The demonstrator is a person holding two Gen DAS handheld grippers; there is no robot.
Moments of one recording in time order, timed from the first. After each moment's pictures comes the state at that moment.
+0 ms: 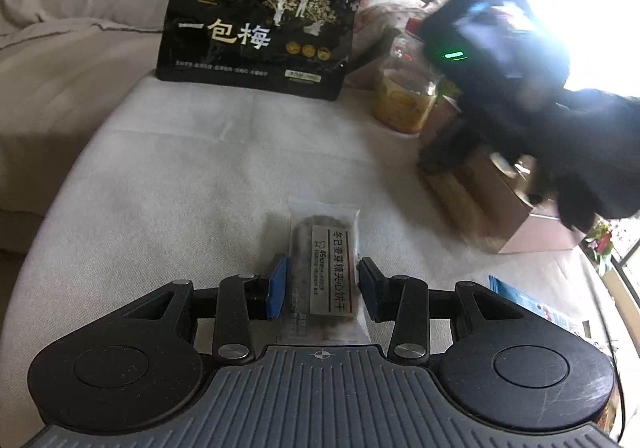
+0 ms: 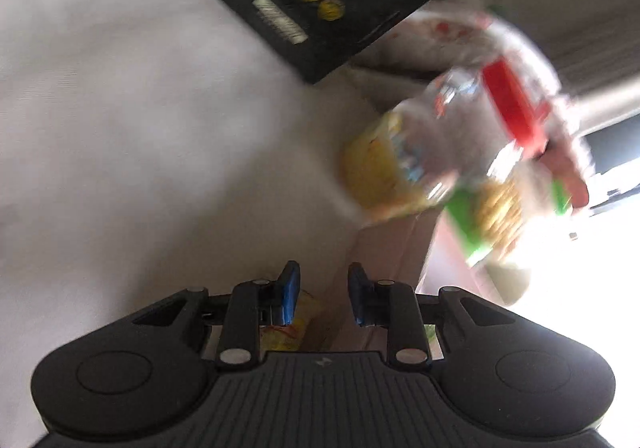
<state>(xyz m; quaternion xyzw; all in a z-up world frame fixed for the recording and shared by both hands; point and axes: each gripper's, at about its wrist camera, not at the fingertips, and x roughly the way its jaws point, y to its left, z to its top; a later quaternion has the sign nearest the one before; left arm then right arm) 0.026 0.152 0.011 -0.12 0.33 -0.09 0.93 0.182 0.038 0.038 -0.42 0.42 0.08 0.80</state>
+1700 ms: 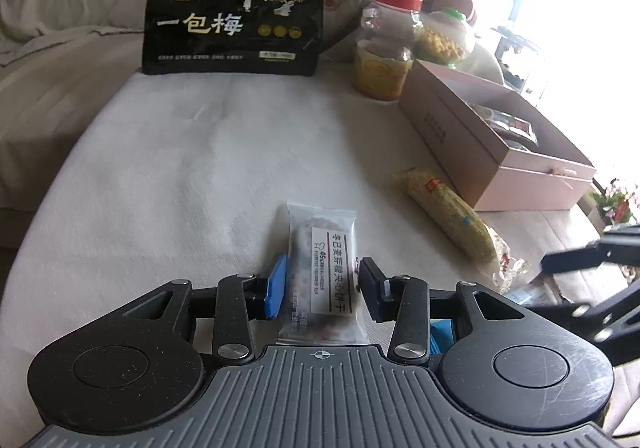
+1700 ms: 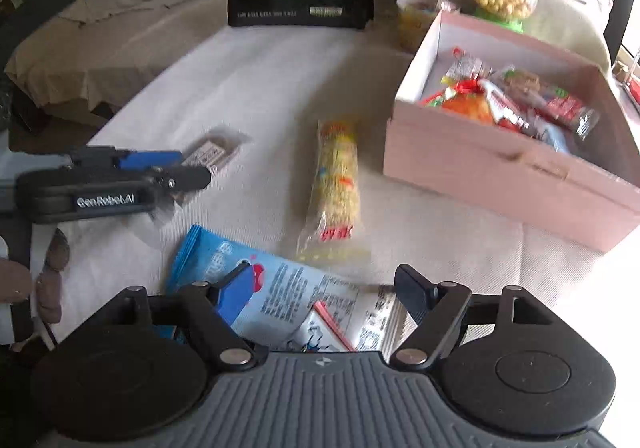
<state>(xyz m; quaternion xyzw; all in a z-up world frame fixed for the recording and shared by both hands) 0.005 0.107 0.017 -0.08 0.35 -0.07 0.93 0.012 -0.105 0.042 -0.08 0.44 0.25 0.86</state>
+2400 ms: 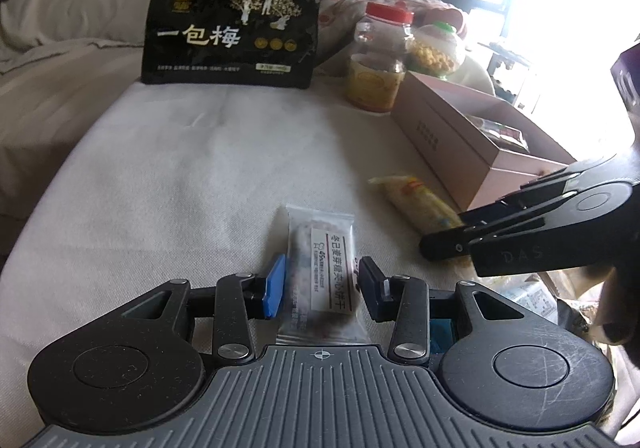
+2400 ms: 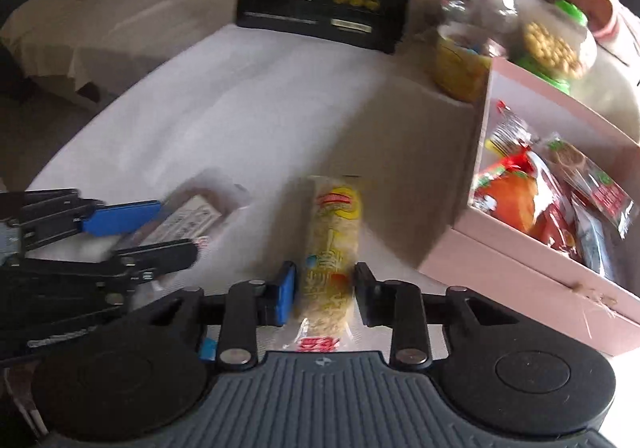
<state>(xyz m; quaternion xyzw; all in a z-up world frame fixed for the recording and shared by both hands) -0.007 0.106 0.009 -0.08 0.32 -0.08 0.94 0.060 -0.047 0.042 -0.15 0.42 0.25 0.86</state>
